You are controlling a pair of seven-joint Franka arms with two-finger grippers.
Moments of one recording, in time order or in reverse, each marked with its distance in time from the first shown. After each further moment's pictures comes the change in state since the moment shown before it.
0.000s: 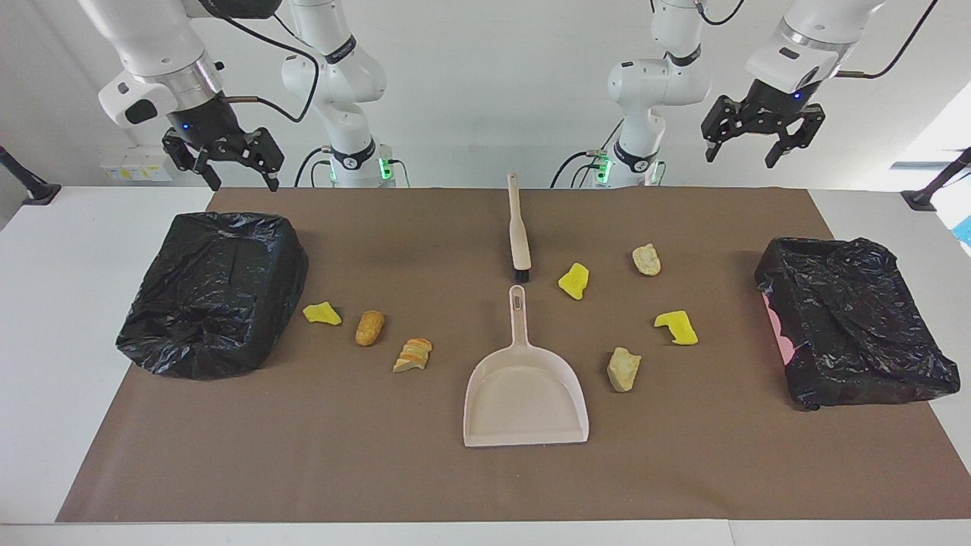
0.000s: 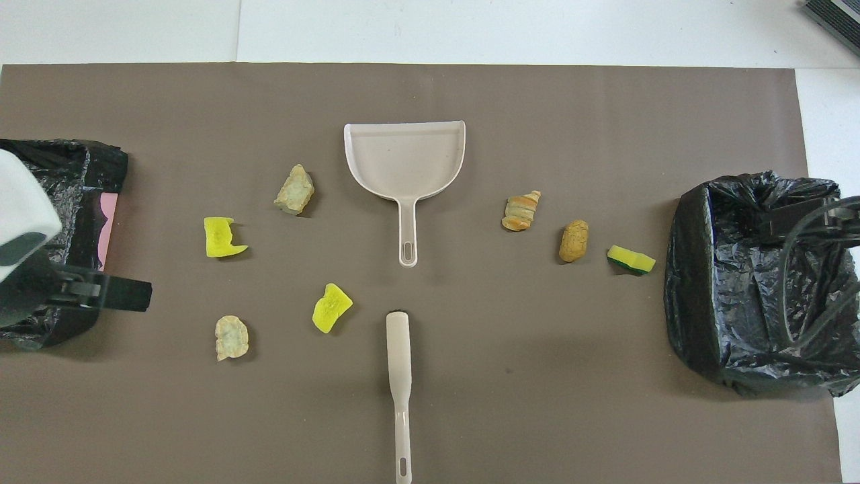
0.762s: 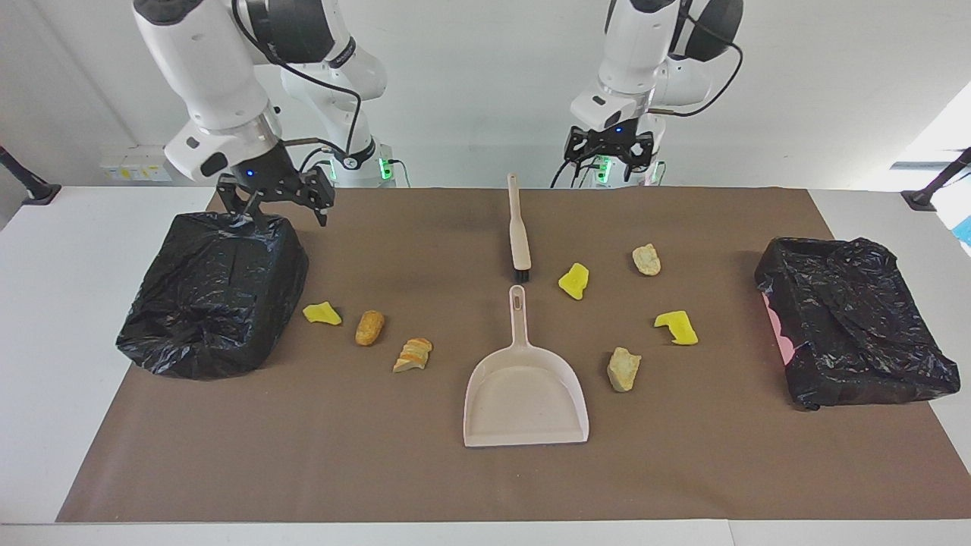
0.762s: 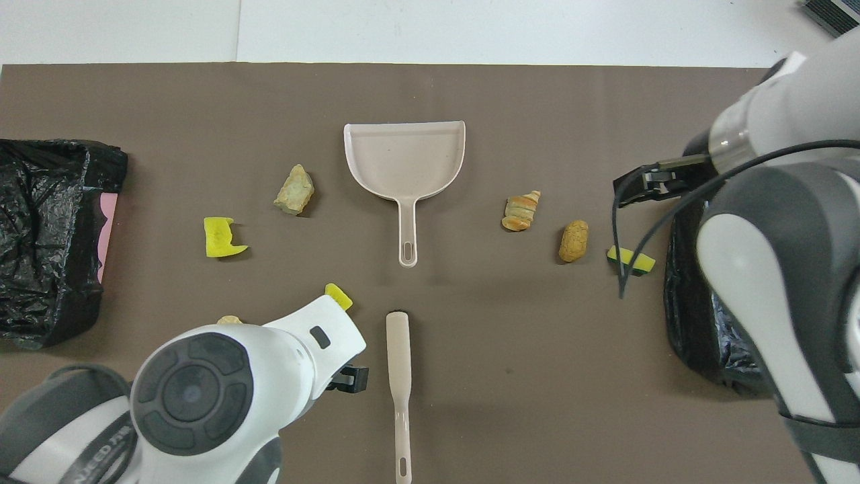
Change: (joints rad) left arm -0.004 -0.106 -0.371 -0.459 -0.145 0.352 -0.296; right arm 0.228 0.226 0.029 0.087 -0.017 0.146 0.079
